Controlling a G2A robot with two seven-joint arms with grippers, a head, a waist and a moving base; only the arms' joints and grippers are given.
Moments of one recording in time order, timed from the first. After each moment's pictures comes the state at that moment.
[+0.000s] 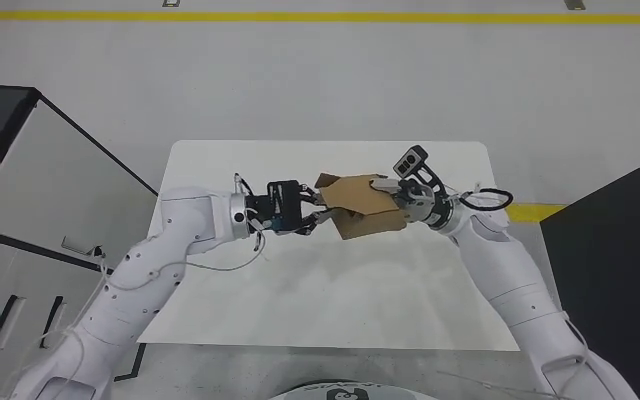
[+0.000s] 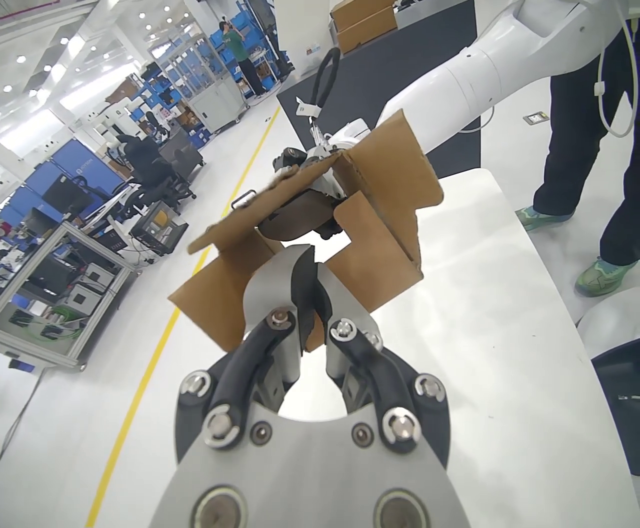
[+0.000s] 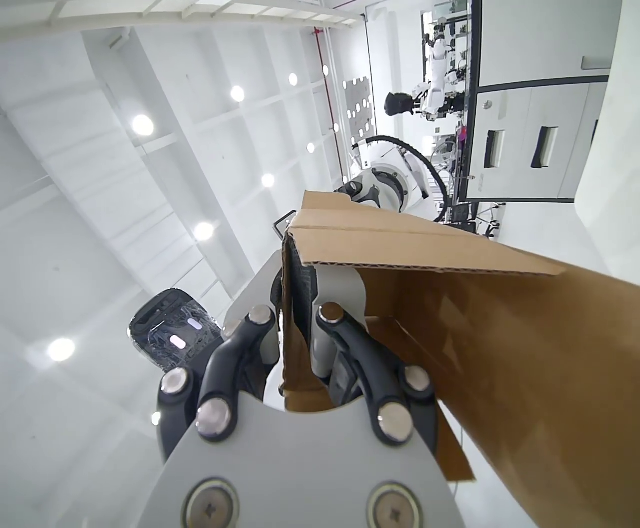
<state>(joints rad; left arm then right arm) 1.14 -0.97 -1.07 -1.83 1.48 -0.87 0.22 -1.15 -1.15 1.16 -1.32 0.97 0.00 1.29</state>
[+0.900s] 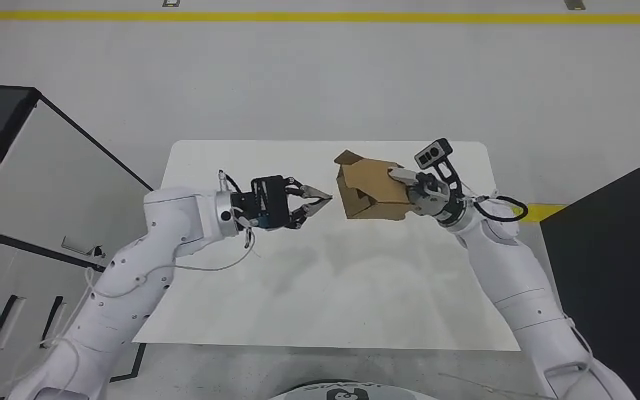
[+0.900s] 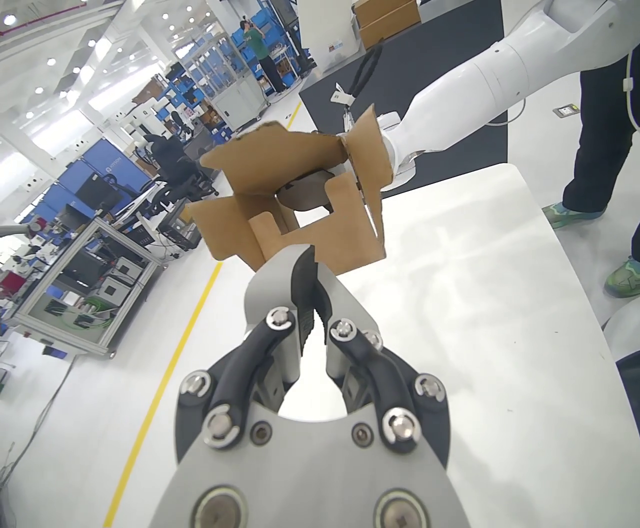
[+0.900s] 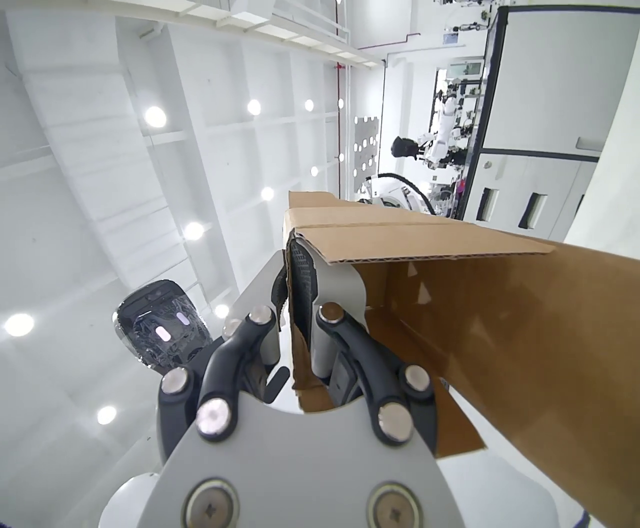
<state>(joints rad) 1.19 -0.96 -1.16 -1.88 1.49 -0.85 0.22 -1.19 -1.15 1.24 -1.32 0.98 -0.19 1.25</state>
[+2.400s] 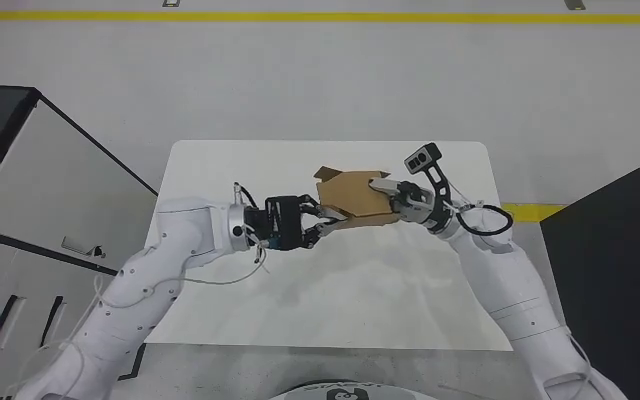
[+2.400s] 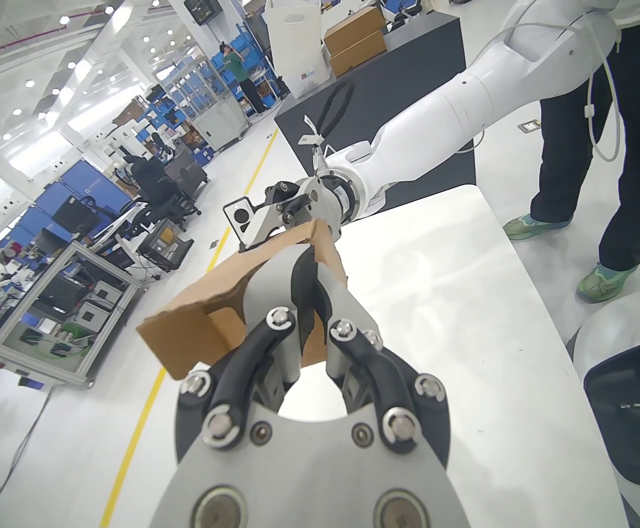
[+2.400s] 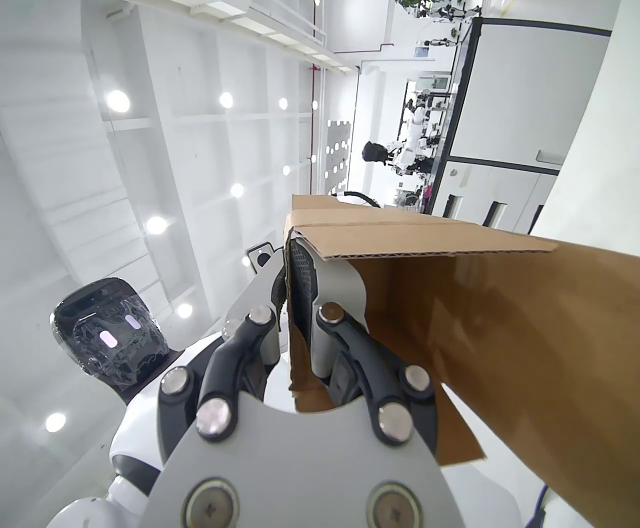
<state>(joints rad) 1.21 -0.97 -1.10 -1.94 1.48 -0.87 0.22 -1.24 -1.16 1.22 -1.43 0.83 -0.20 1.16</state>
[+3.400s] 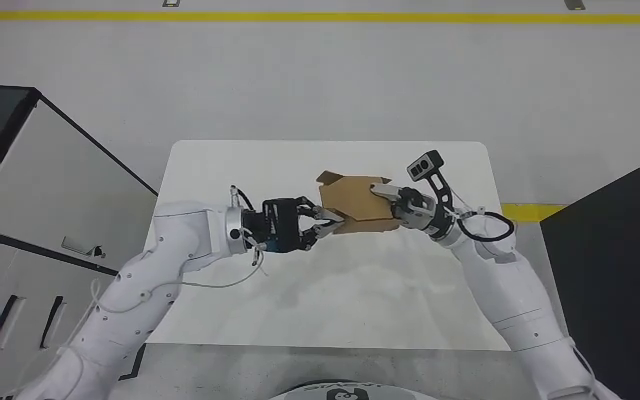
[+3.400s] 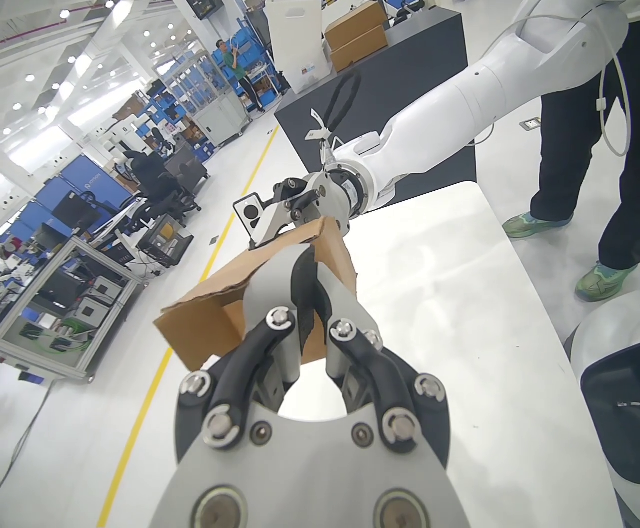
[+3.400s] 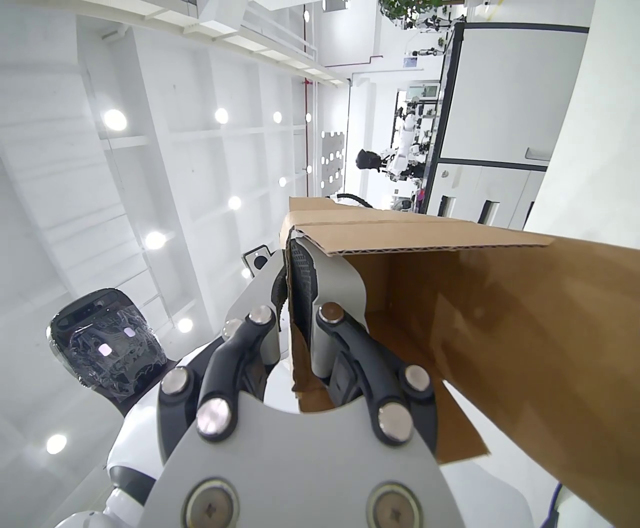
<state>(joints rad) 1.24 -0.96 -1.14 -1.95 1.49 -0.87 0.21 -1.30 -1.15 1.26 -1.49 0.81 -0.18 1.12</state>
